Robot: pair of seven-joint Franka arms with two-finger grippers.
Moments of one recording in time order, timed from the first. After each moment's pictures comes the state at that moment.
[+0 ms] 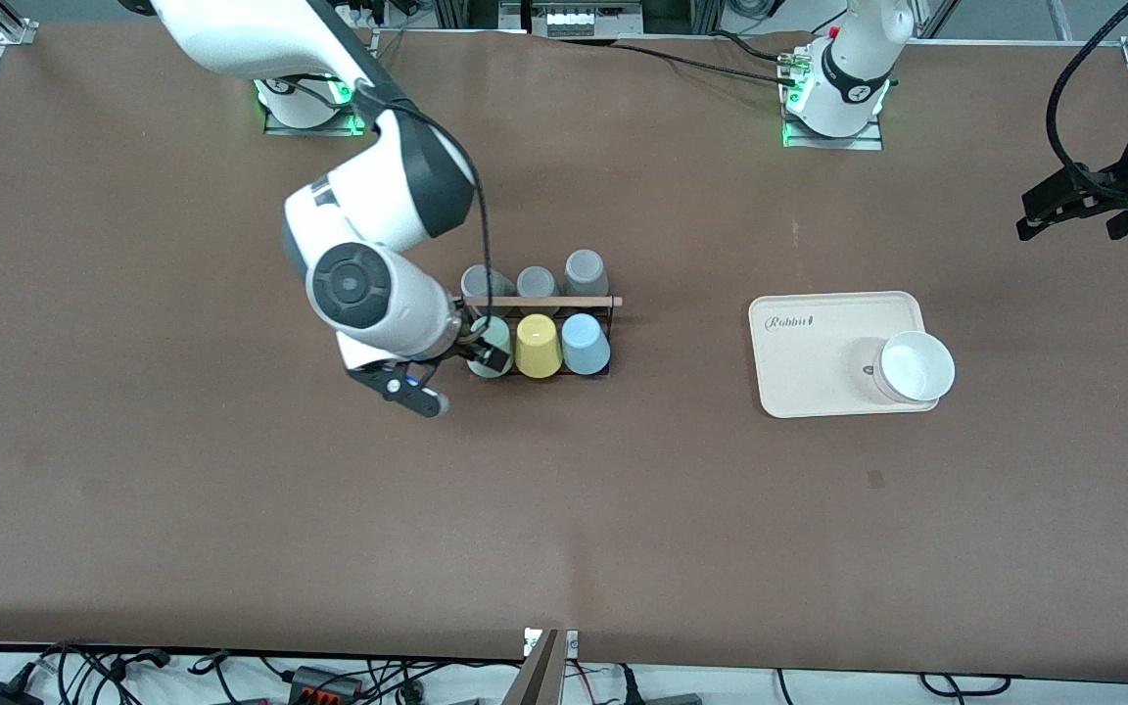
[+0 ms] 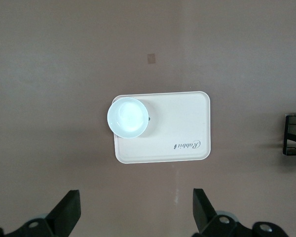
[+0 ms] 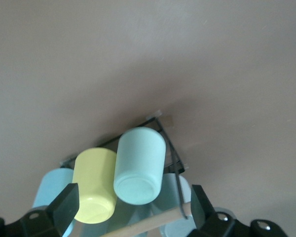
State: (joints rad) left arm 0.07 -0.02 -0.06 -1.56 0.00 1.53 -0.02; right arm 0.46 0.67 0.06 -1.15 0.13 1.70 0.98
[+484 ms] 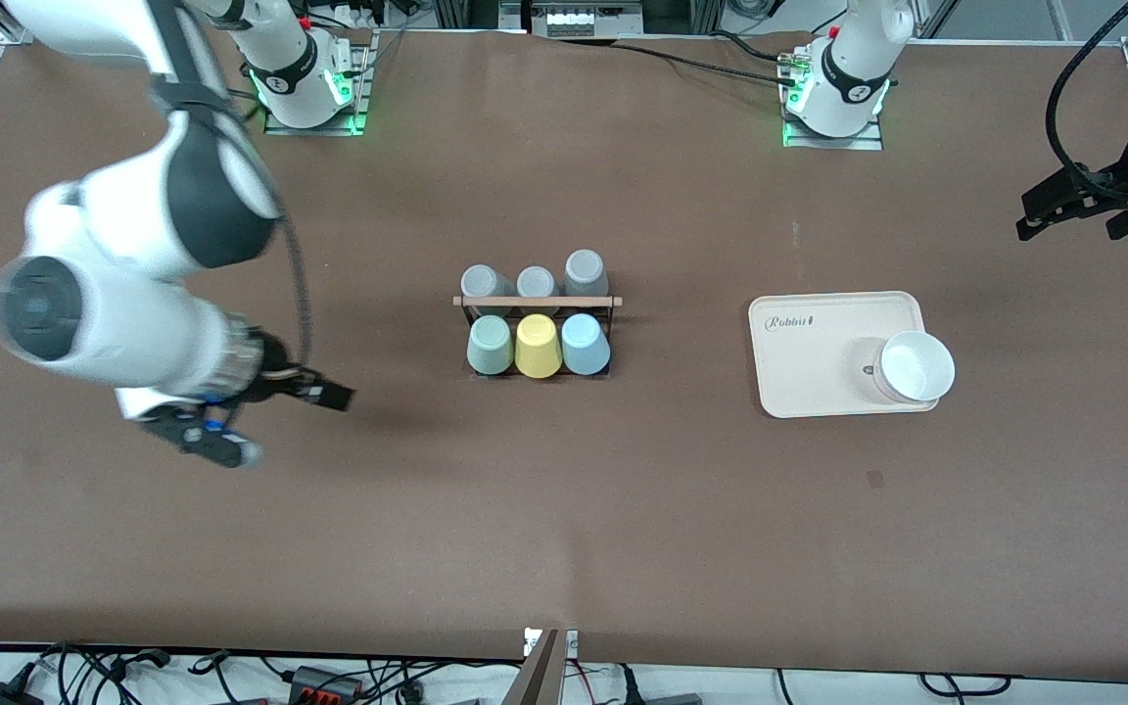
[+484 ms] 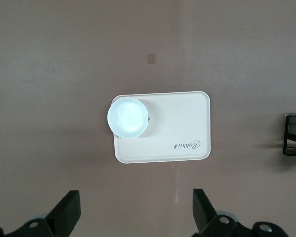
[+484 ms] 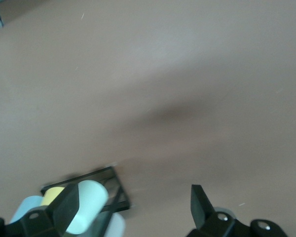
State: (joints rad) left arm 0.07 -0.01 -0.06 -1.56 0.00 1.53 -0.02; right arm 0.17 0.59 0.05 -1.08 0.12 1.61 0.56
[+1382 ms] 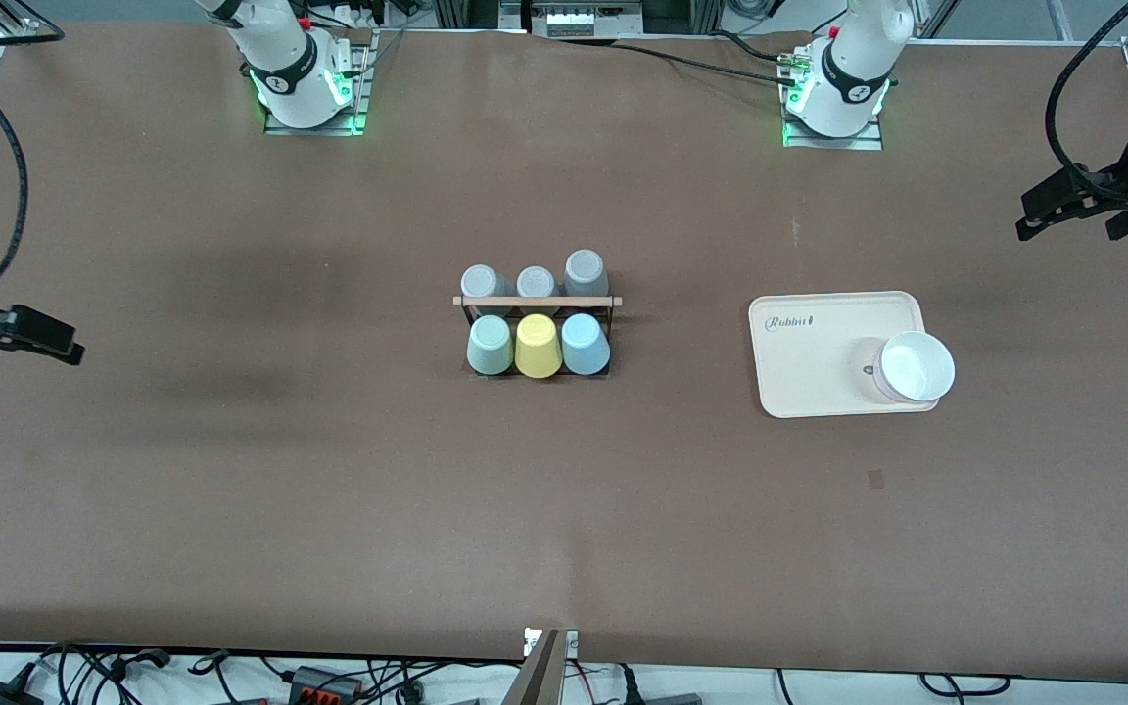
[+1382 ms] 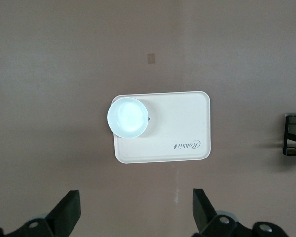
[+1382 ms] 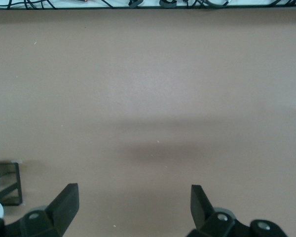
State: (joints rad) left arm 0.07 -0.01 -0.06 -1.56 0.00 1.53 -0.02; right arm -0.05 0.34 0.01 -1.22 0.00 1.61 -0.02
